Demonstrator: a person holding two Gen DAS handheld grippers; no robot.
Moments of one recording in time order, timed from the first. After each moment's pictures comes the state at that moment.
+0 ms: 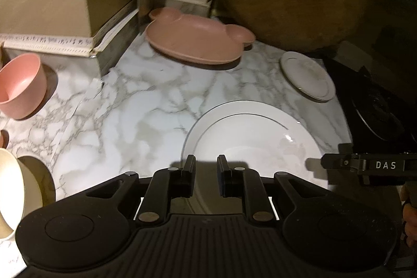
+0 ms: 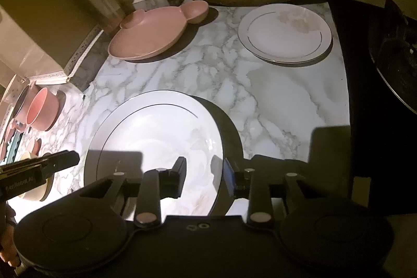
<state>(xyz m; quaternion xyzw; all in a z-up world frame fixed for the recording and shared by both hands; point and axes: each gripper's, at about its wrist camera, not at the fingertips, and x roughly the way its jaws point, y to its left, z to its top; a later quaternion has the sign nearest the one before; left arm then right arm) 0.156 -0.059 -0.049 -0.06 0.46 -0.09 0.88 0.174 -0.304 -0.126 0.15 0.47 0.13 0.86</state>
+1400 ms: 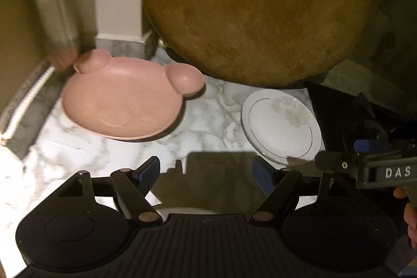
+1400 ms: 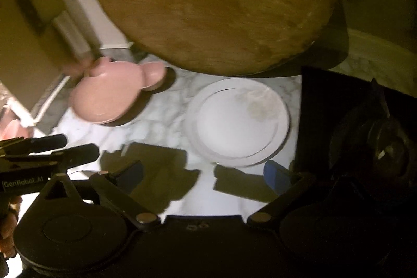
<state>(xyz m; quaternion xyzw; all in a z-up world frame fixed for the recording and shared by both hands) 0.287 -0.183 -0.048 -0.03 0.45 -0.11 0.89 0.268 -0.388 -0.108 0.09 0.42 0.10 0.89</state>
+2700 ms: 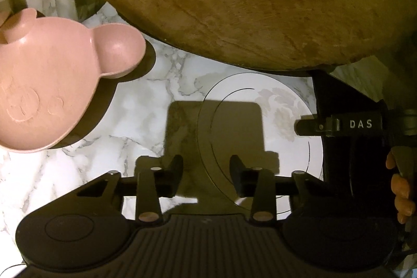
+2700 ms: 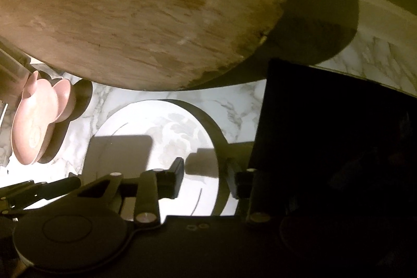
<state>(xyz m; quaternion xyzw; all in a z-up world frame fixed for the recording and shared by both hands) 0.375 -0.251 -0.117 -0.09 0.54 -0.11 0.83 0.414 -0.471 -0.175 0.13 0.52 0.11 0.84</state>
